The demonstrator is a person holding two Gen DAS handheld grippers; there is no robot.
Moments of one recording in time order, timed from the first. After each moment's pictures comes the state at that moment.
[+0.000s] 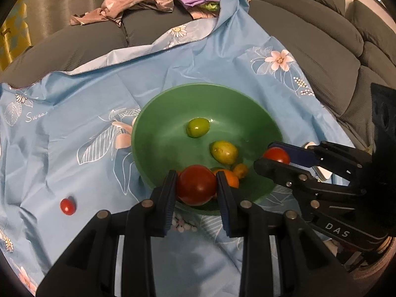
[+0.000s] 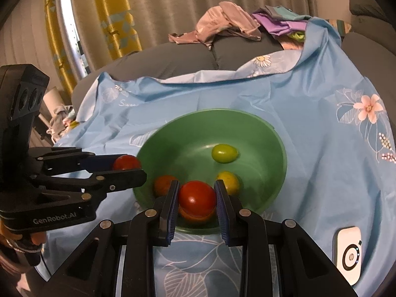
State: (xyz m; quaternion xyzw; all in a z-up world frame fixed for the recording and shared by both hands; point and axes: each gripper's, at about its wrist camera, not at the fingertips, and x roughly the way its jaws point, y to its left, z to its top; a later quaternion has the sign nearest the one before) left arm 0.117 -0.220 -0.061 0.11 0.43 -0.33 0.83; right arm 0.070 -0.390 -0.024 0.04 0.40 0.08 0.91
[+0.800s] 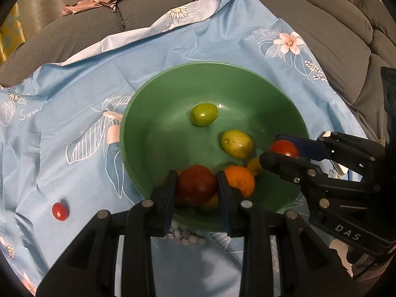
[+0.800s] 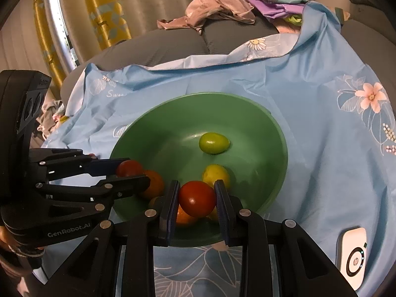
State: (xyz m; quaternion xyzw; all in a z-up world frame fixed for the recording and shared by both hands) left arm 0.137 -0.237 -0.091 0.14 0.46 -0.32 0.82; right arm 0.090 -0.397 -0.043 0.04 0.43 0.07 0.90
